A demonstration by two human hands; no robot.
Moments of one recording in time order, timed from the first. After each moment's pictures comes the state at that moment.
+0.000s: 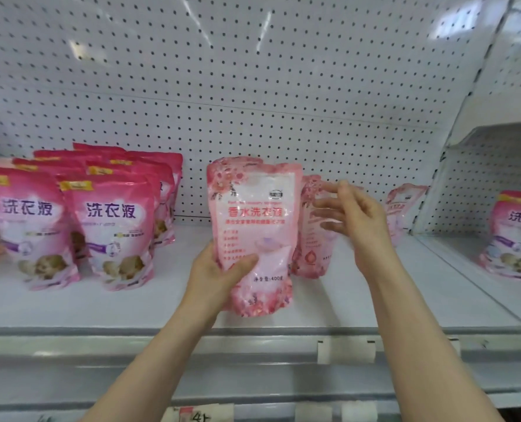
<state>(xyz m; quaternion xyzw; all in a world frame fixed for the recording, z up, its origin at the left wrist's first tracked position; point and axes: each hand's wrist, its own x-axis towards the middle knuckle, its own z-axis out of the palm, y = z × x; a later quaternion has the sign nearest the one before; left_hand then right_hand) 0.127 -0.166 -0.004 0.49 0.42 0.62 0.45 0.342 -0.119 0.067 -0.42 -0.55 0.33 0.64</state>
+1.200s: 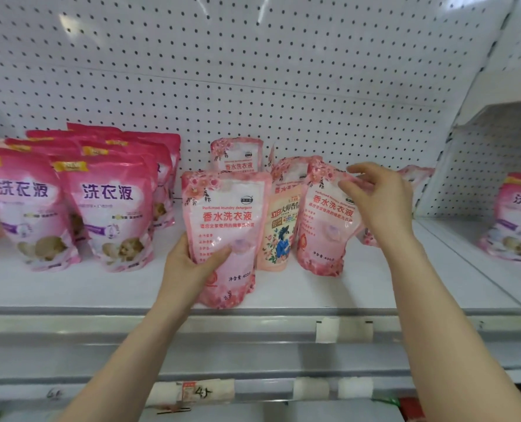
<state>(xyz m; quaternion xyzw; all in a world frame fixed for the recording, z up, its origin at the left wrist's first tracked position) 0.095 -0.159 -0.036 0.48 0.47 0.63 0.39 0.376 -0.102 0.071 -0.58 -0.63 -0.01 0.52</state>
